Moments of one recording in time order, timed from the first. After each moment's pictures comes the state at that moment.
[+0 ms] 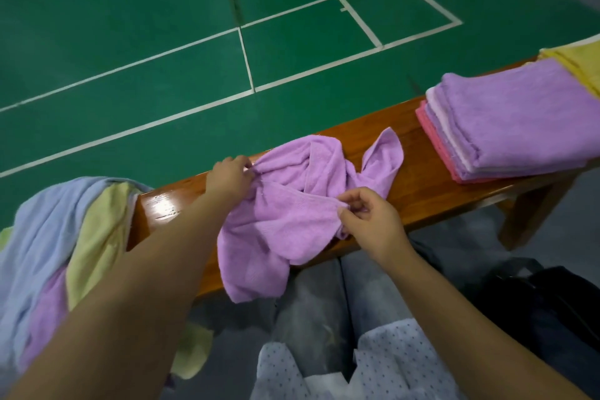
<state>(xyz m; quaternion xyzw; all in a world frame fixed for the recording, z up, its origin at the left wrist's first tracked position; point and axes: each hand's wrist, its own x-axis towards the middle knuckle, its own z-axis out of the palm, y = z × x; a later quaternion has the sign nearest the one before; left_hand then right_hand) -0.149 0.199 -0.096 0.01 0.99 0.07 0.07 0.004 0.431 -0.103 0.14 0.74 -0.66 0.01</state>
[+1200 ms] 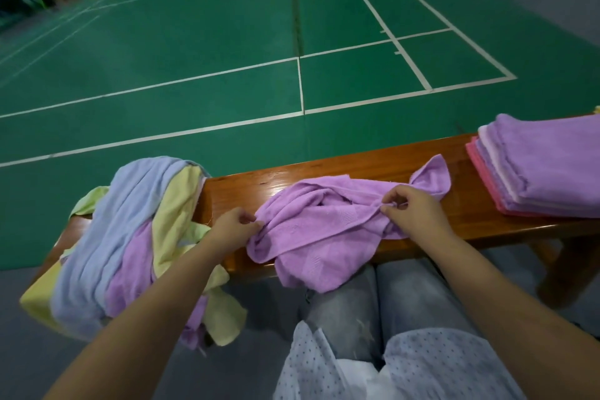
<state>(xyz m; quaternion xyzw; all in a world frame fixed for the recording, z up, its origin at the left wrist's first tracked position) -0.015 0.115 -0.066 -0.16 0.93 0.31 0.14 -0.017 0.436 -0.074 0.04 0.91 -0.42 0.00</state>
